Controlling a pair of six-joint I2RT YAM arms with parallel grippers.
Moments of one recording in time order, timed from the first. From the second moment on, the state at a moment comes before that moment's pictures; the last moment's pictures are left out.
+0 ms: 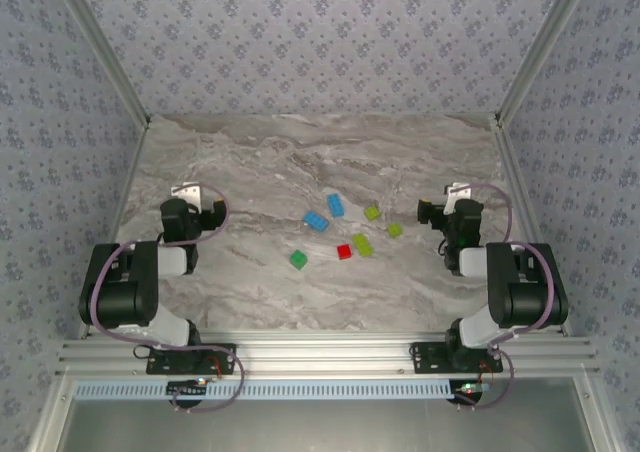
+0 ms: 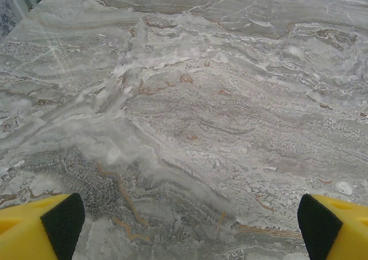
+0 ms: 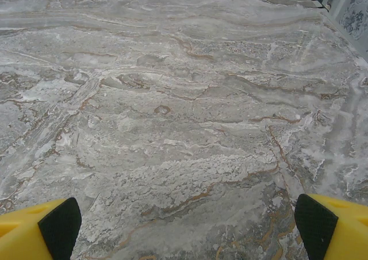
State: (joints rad) left arm 0.03 1.53 0.40 0.72 0.04 -0.02; right arm -0.03 1.52 0.37 0.73 0.04 -0.01
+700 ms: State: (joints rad) left arm 0.03 1.53 0.41 0.69 0.03 -0.02; right arm -0.03 1.52 0.37 0.73 0.04 -0.01
